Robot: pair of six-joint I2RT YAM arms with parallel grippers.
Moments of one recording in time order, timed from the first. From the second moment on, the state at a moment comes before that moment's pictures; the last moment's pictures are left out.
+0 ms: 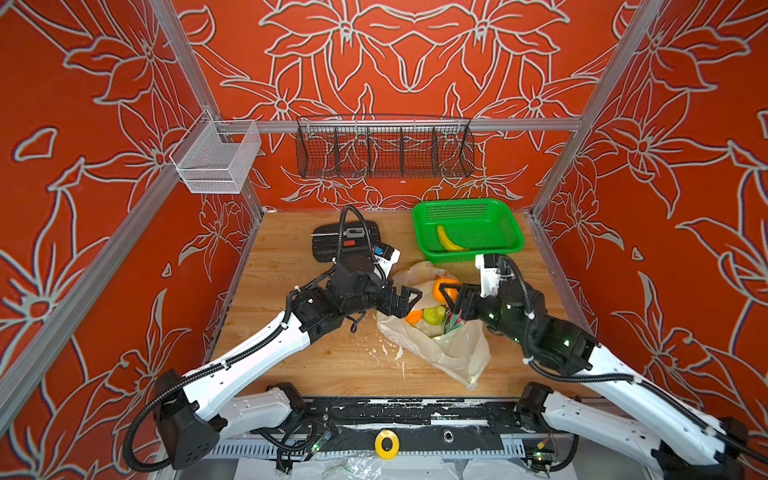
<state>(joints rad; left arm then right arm) -0.73 1.13 1.07 -0.40 0.21 -0.38 0.78 0.84 0.91 -0.42 0.18 0.69</state>
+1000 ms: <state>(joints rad) -0.54 1.15 1.20 -0.55 0.33 -0.17 0.17 1.99 1.68 -0.39 -0.24 0.71</state>
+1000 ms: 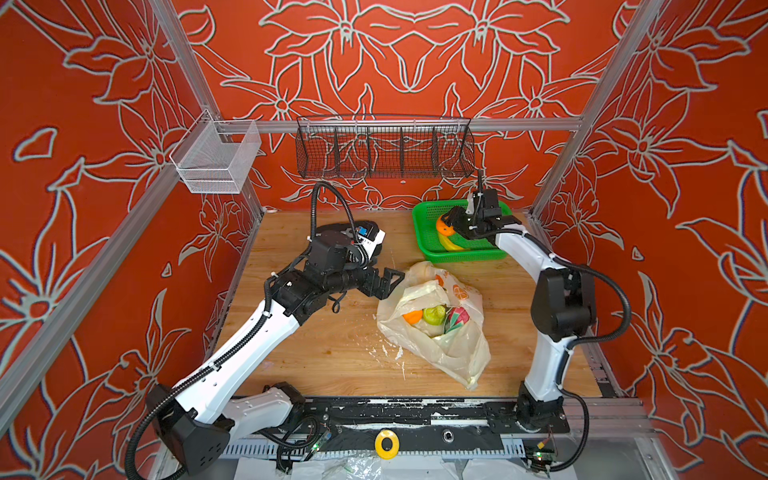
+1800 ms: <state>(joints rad) -0.54 1.17 1.17 -0.54 0.41 -0.16 0.07 2.34 1.97 -0.60 -0.27 0.74</state>
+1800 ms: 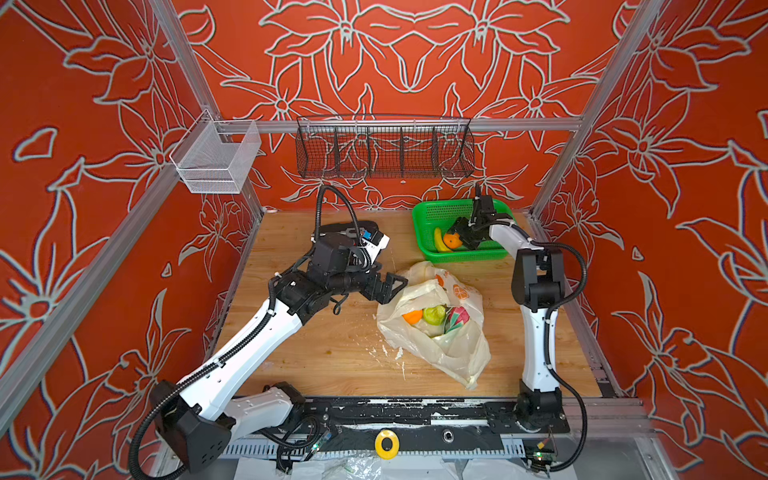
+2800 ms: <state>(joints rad) -0.54 1.41 1.18 -0.55 0.47 -0.17 0.25 1.39 1.47 -0.59 -0.20 0.58</state>
